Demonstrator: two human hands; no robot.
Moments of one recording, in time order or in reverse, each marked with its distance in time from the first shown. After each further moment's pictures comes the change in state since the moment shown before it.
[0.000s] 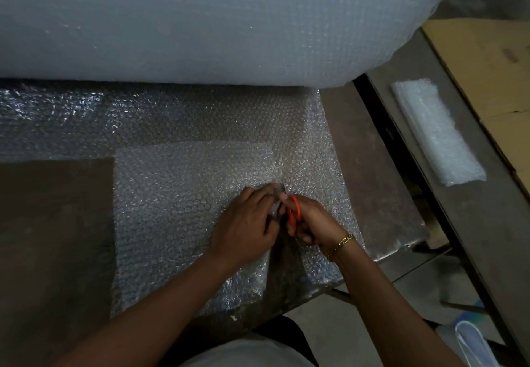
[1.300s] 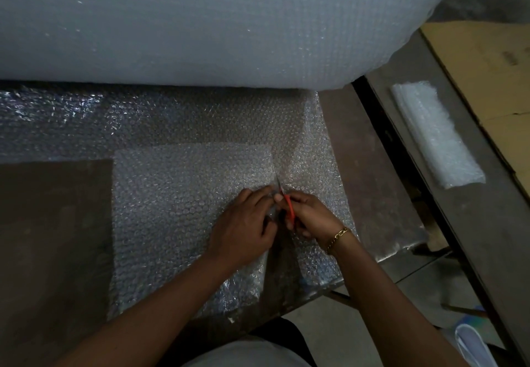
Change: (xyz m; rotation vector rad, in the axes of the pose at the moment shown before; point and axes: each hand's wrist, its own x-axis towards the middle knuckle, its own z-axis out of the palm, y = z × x) left_hand 0.000 -0.001 0.001 -0.010 0.013 0.004; right_hand 0.010 -0.004 -0.004 -0.068 -0.013 -0.039
